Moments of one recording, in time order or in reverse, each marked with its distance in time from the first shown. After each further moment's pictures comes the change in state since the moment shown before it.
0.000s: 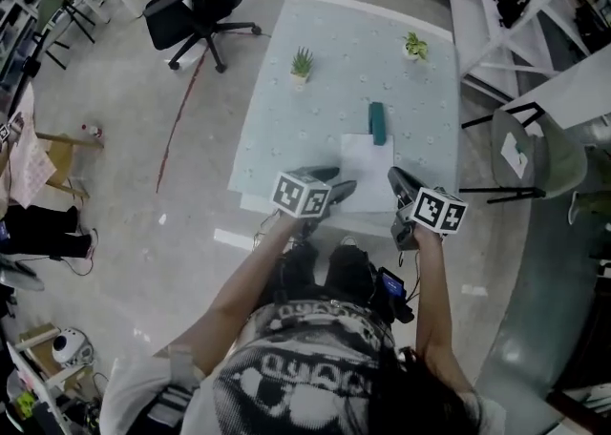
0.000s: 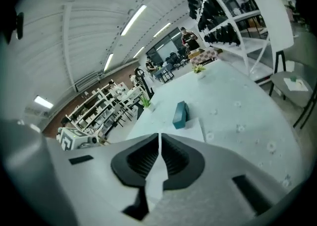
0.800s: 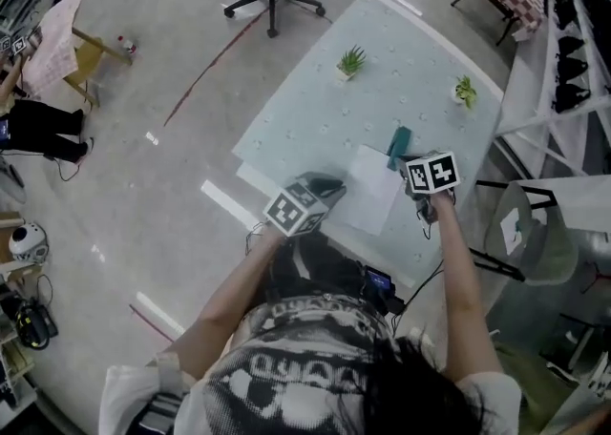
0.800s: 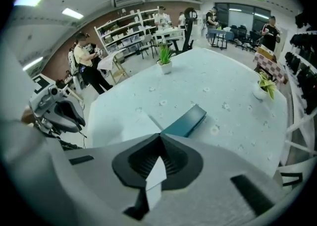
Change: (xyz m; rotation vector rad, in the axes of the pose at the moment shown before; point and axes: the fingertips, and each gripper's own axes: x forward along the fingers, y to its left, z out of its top) left arm -0.025 0.008 0.006 0.078 -0.110 0.256; right arm 0.117 -0.034 0.026 -0.749 0.662 0.069
